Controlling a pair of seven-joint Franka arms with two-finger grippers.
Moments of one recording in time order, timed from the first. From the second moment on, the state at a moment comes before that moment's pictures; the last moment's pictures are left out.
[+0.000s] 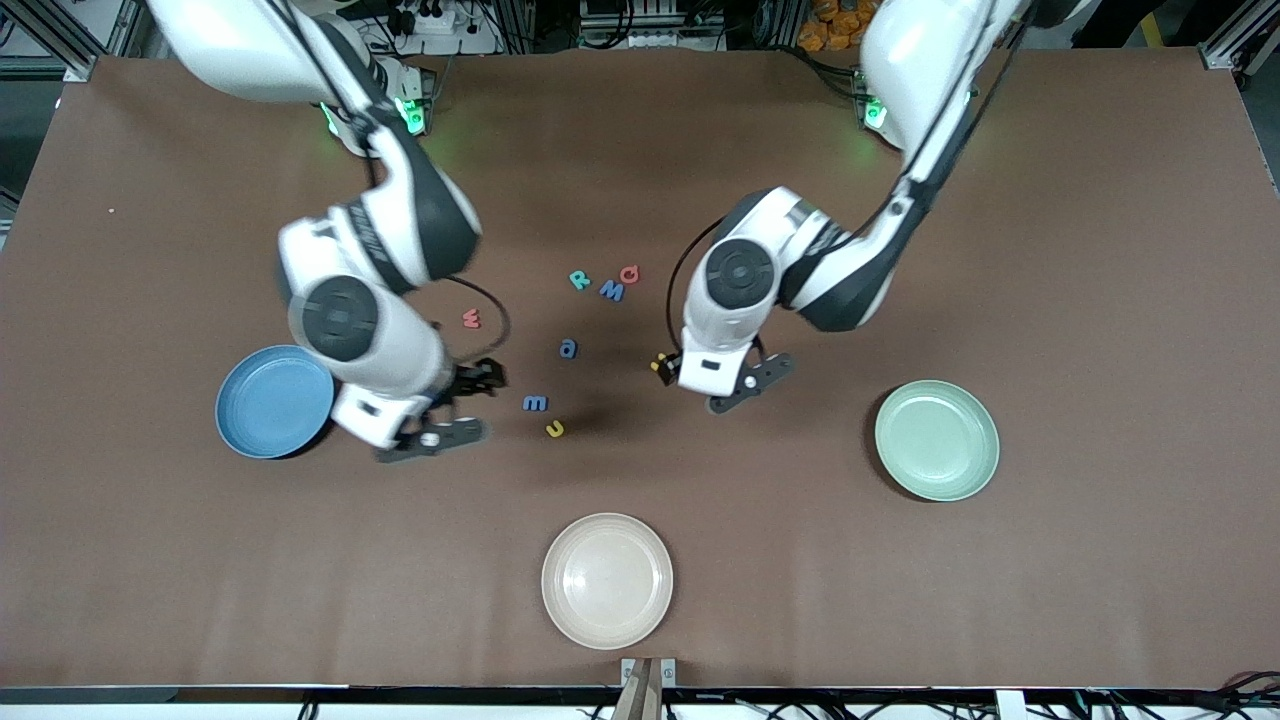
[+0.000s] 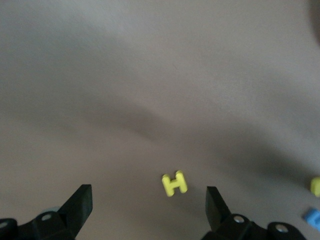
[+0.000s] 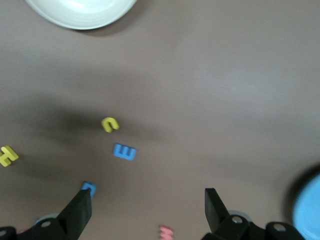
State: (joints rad) left arm -0.57 0.68 -0.15 -1.47 0.03 2.11 -1.30; right arm 0.40 0.59 0.07 -1.37 -0.03 1.89 0.18
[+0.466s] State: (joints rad) left arm -0.69 0.85 -0.09 -1.44 0.03 2.25 -1.42; right arm 0.49 0.72 0.06 -1.38 -0.13 2.01 0.18
